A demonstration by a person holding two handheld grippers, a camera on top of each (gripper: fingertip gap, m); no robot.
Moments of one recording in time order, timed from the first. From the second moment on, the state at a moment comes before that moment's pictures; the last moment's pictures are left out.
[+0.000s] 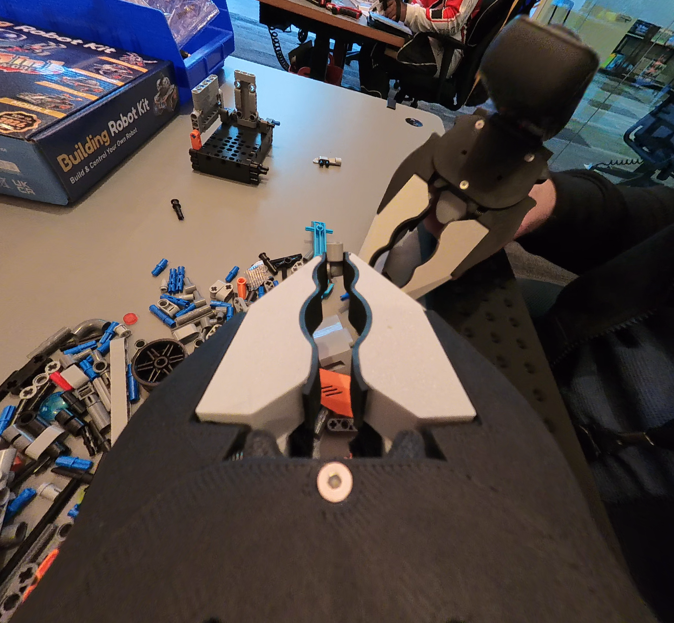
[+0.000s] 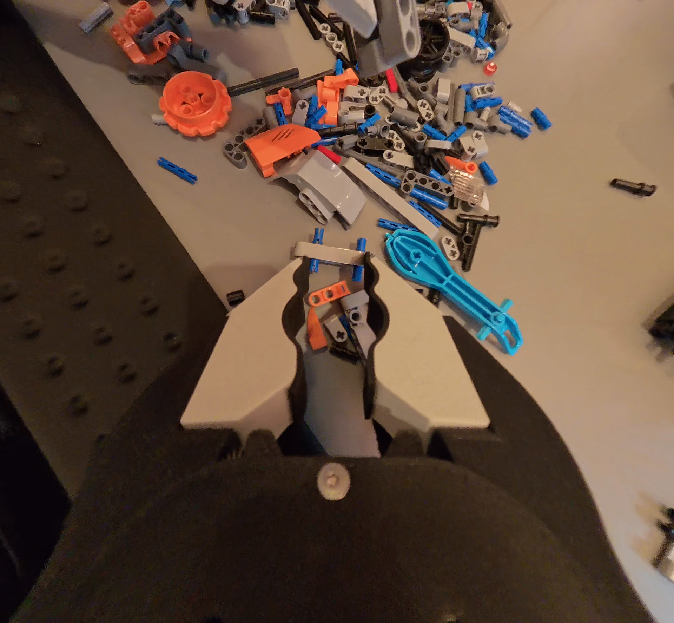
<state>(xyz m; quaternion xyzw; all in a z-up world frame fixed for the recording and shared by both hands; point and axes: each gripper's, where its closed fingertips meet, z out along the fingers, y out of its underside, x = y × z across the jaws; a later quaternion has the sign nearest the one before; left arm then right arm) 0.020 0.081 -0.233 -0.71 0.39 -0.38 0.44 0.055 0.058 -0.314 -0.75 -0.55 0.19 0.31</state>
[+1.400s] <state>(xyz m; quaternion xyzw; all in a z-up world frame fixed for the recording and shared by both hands) 0.020 0.064 -0.284 -0.68 0.58 -0.18 0.41 0.049 0.070 -0.321 -0.60 -0.74 0.21 0.20</state>
